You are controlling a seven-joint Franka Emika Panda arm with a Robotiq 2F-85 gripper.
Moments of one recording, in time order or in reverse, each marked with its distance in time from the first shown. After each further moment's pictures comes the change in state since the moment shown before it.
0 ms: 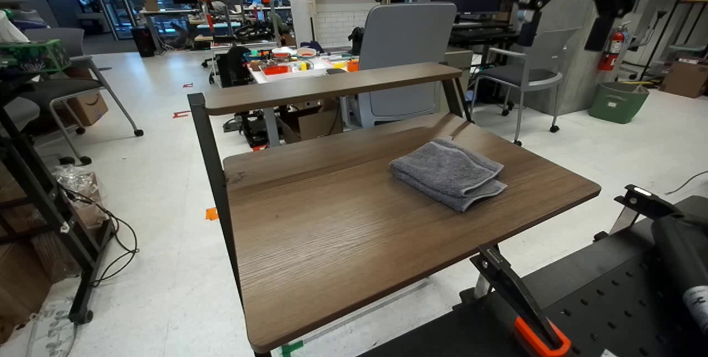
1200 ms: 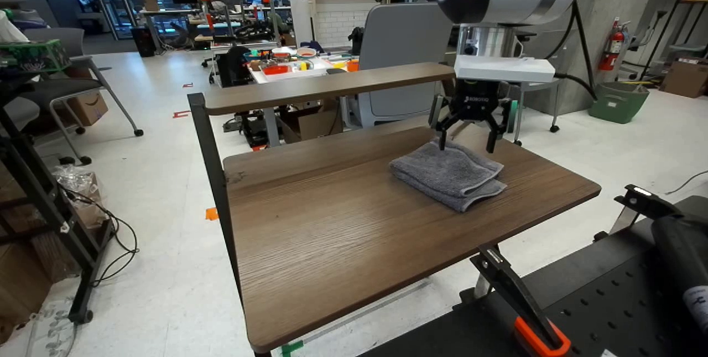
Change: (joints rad) arm 0.004 0.766 0.018 0.545 0.048 0.141 0.129
